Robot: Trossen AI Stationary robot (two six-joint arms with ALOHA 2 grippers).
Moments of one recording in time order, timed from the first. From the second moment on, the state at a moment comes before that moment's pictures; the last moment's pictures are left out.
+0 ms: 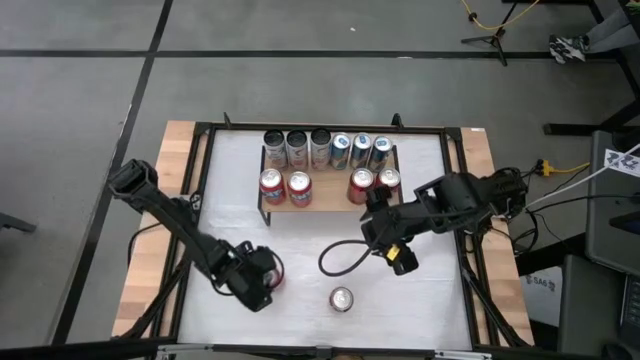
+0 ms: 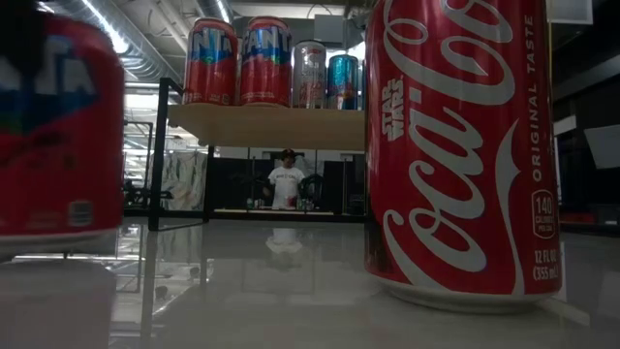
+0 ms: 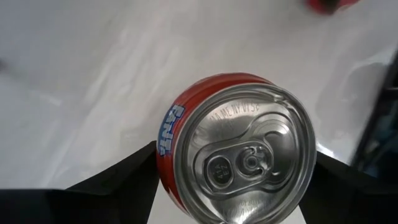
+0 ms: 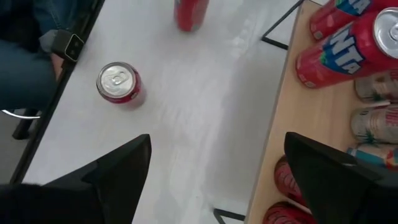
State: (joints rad) left arm -0.67 1.58 1.12 -0.75 -0.27 -1.16; right arm 0.40 1.82 2.33 -1.57 0.13 -0.04
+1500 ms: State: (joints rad) left arm -0.10 1.58 1.64 -0.71 -0.21 -0.48; right arm 0.38 1.81 2.33 -1.57 0.15 -0.05
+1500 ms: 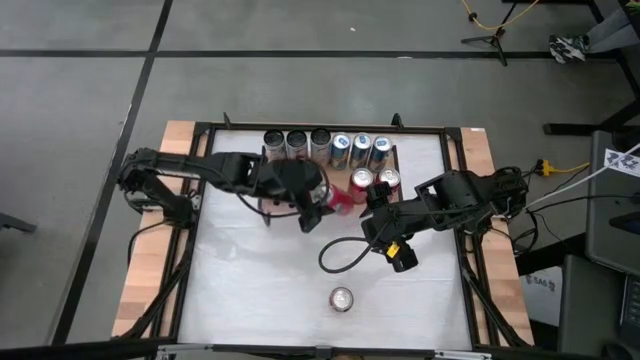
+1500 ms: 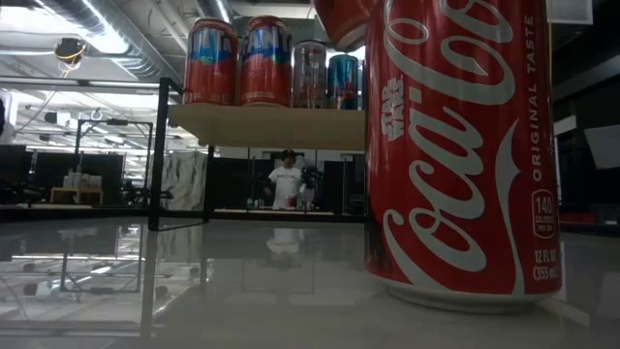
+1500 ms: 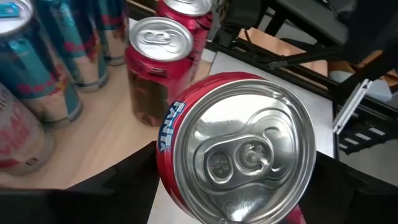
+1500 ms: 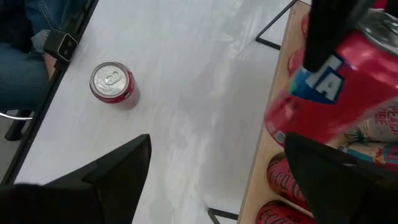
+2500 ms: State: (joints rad) left arm 0.01 1.58 1.64 -0.84 -0.19 -0.49; right arm 0.38 1.81 2.33 -1.57 0.14 -0.05
